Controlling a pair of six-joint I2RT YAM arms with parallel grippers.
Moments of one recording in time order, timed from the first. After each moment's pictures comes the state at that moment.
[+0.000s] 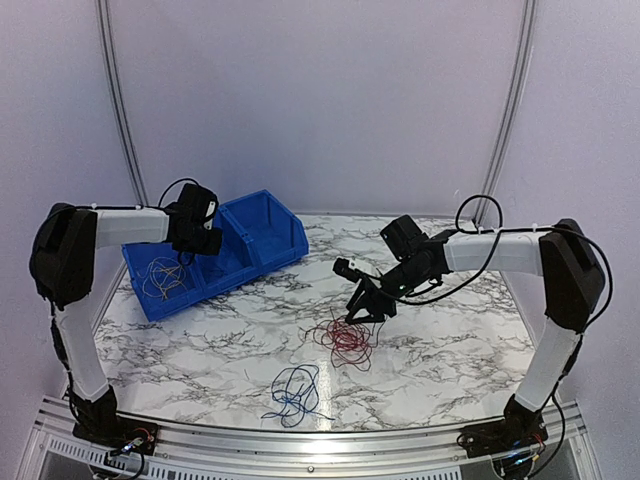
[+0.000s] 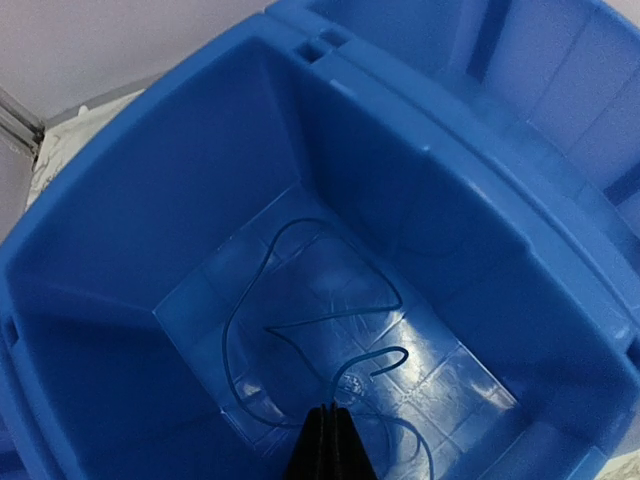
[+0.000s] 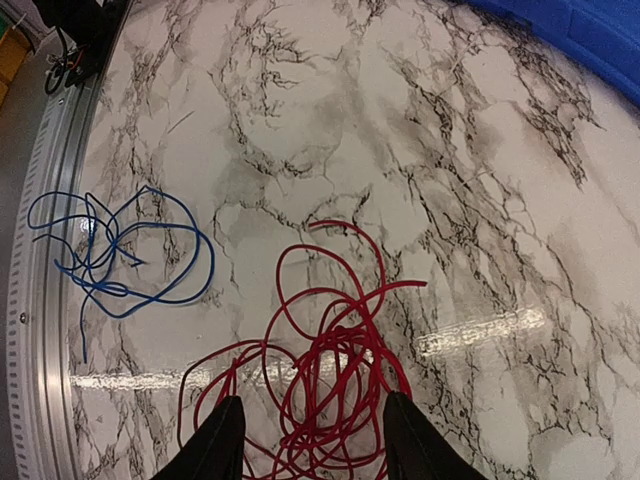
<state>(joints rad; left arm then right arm) -0.34 1.91 1.34 -0.27 -0.21 -0.11 0.60 1.78 1.18 -0.49 -0.70 -0.54</state>
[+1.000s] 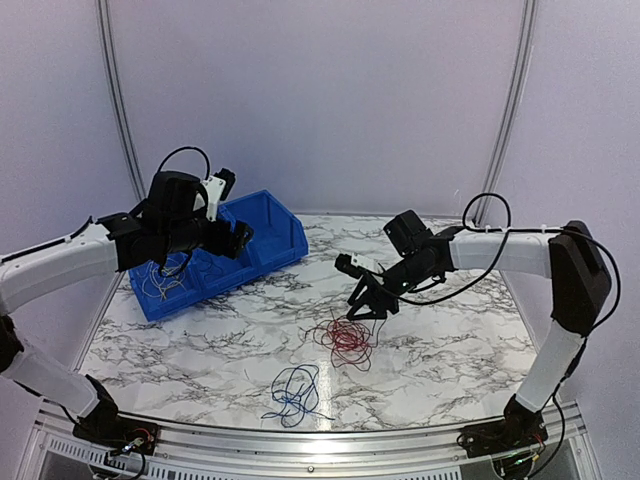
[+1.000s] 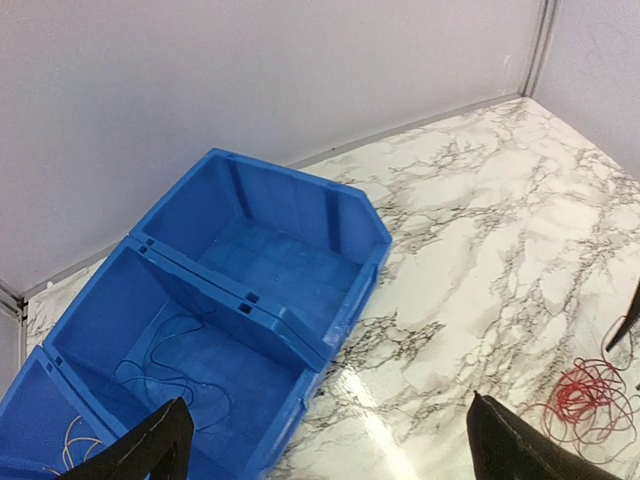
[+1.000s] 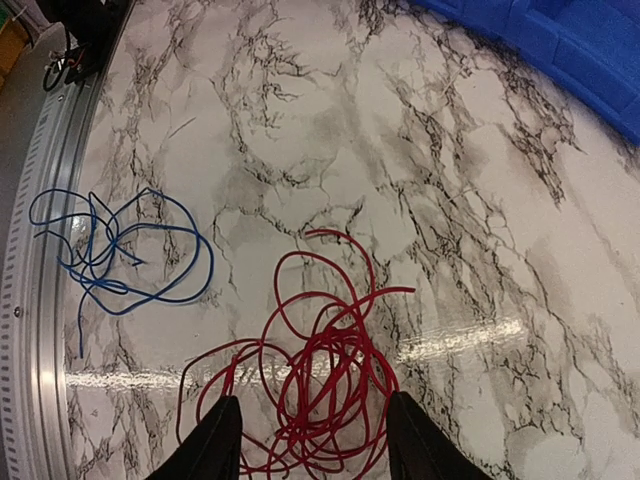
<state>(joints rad) -0.62 1.39 1.13 -0.25 -0.18 -0.03 0.60 1.75 1.18 -0.50 -0.68 -0.56</state>
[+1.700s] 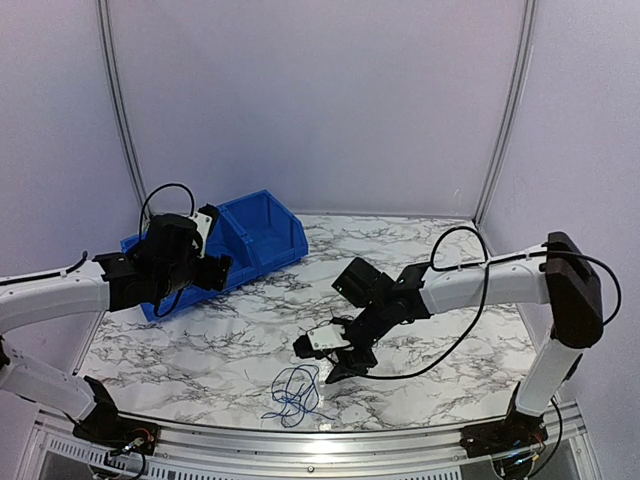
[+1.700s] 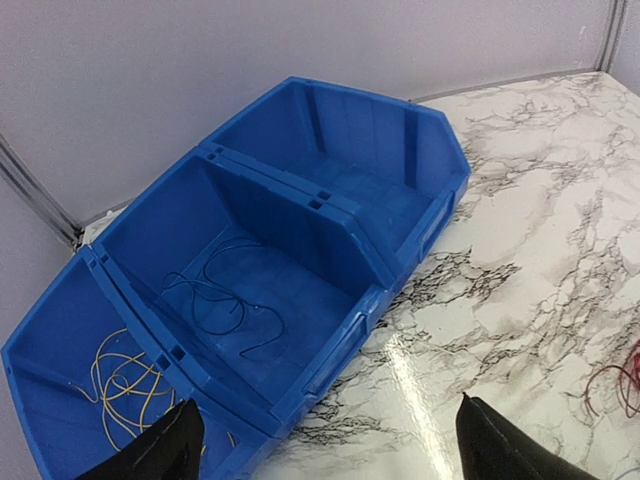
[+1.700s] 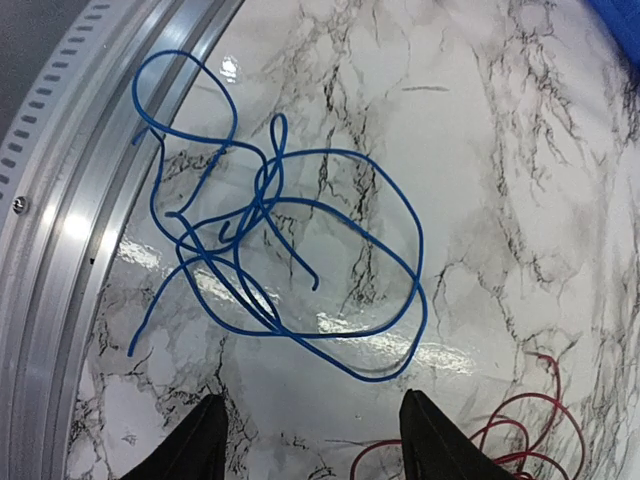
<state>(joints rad) -0.73 1.26 0.83 -0.15 -0.46 -0.09 0.97 1.74 1.12 -0.49 -0.49 -0.82</state>
